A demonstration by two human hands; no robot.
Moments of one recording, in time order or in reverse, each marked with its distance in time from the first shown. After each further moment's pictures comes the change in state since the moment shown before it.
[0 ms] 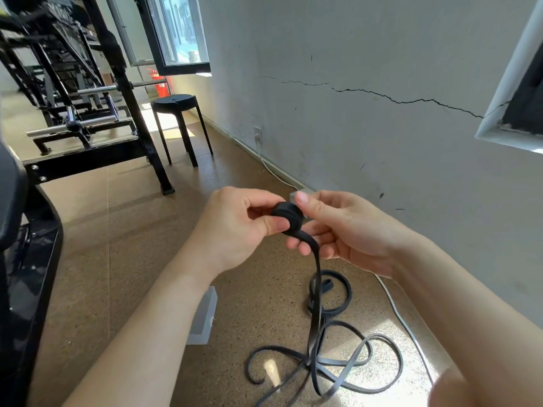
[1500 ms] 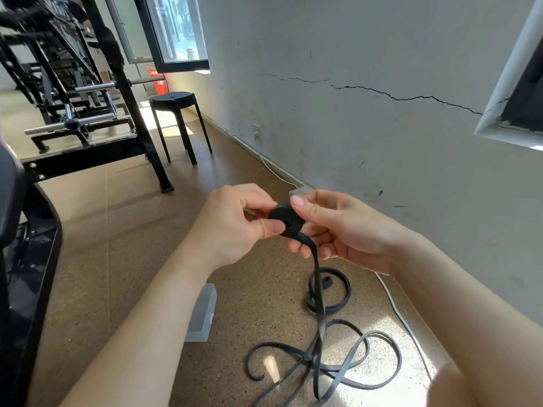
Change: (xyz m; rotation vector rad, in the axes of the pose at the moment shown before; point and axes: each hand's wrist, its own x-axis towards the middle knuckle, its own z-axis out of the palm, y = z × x) left_hand 0.003 -0.012 -0.002 0.021 -0.049 0.003; right_hand 0.003 0.007 -0.003 -0.030 -0.026 -0.003
